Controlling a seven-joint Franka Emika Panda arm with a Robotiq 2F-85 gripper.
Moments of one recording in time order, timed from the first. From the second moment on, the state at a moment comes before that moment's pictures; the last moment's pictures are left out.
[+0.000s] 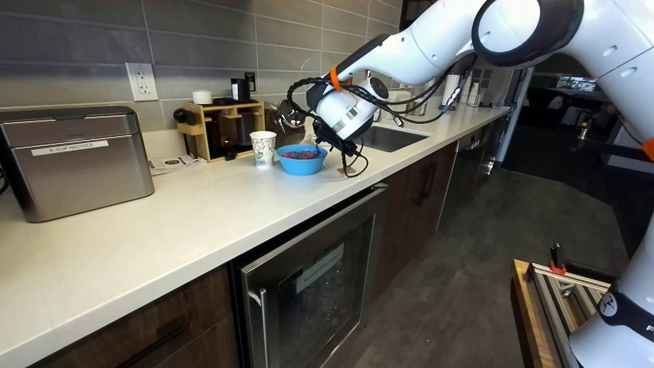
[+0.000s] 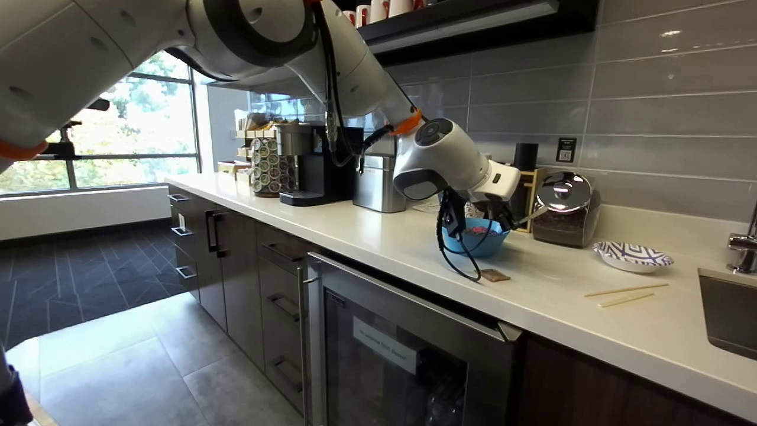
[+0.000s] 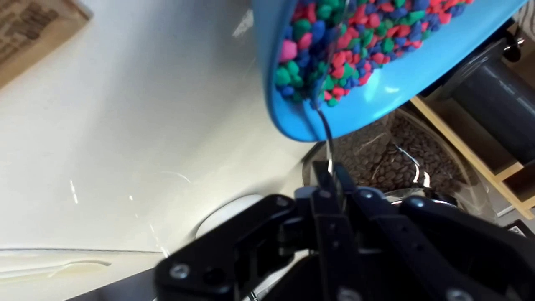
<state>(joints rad) -0.29 0.78 -0.04 -1.50 1.11 3.30 -0.27</state>
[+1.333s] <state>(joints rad) -0.61 0.78 0.28 -1.44 1.14 3.01 -0.36</state>
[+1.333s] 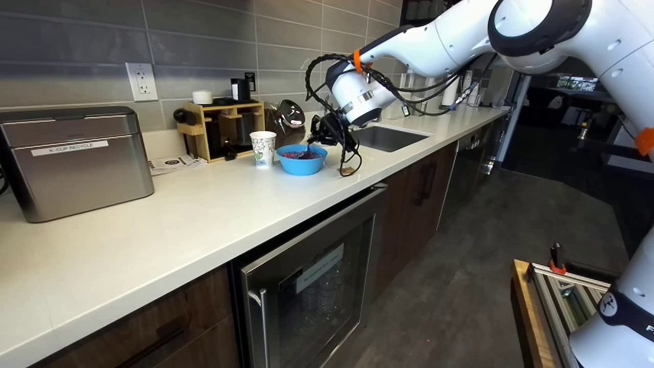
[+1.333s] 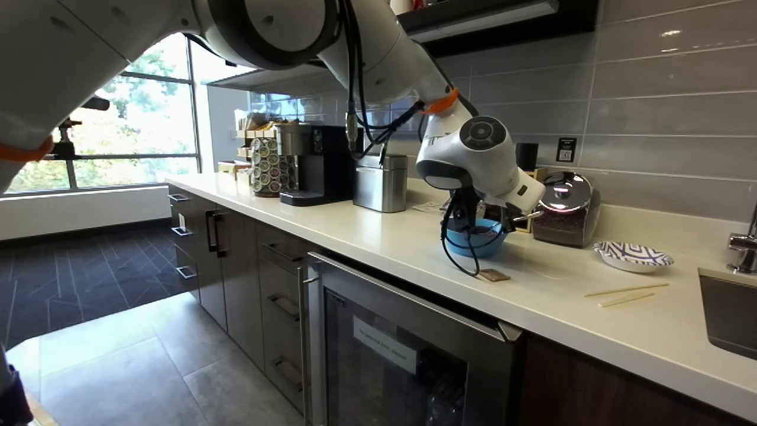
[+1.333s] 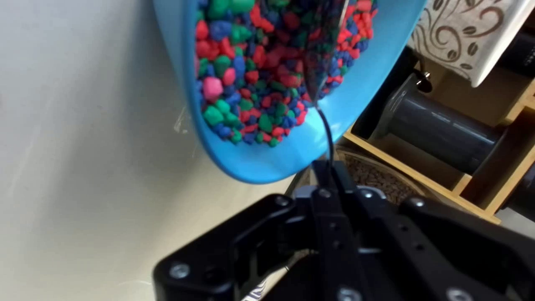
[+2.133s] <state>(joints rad) -0.81 0.78 0.48 -1.43 1.27 2.86 -0.51</state>
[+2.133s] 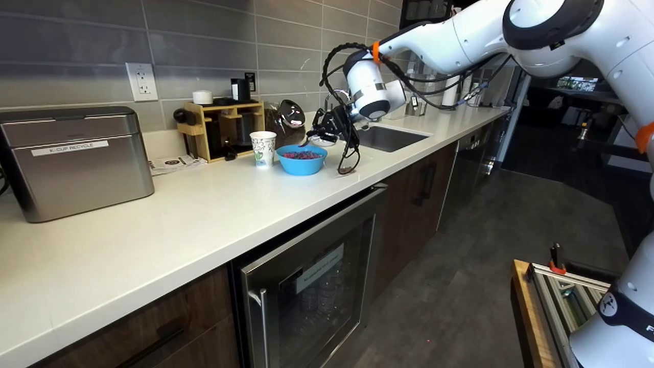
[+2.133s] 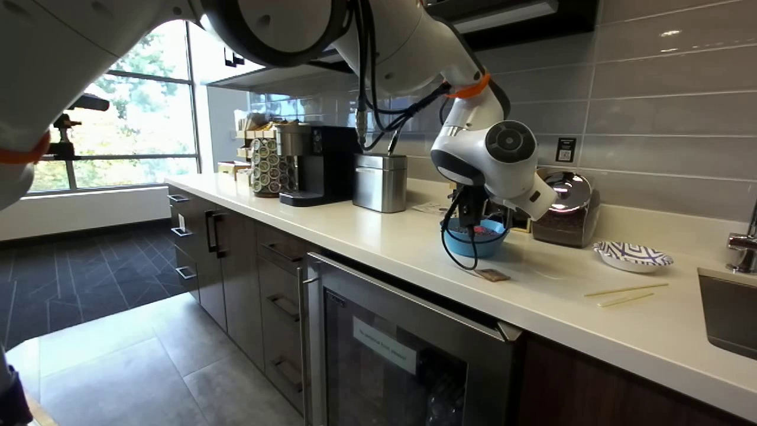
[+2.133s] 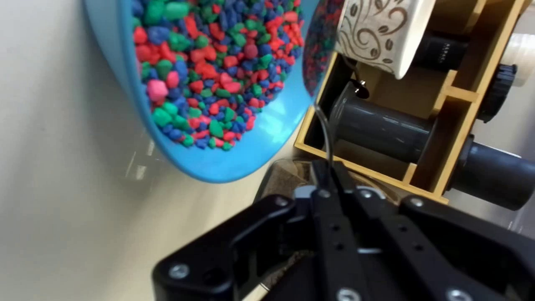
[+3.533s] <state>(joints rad) -0.86 0.72 0.65 -1.42 1.32 2.84 -0.56</state>
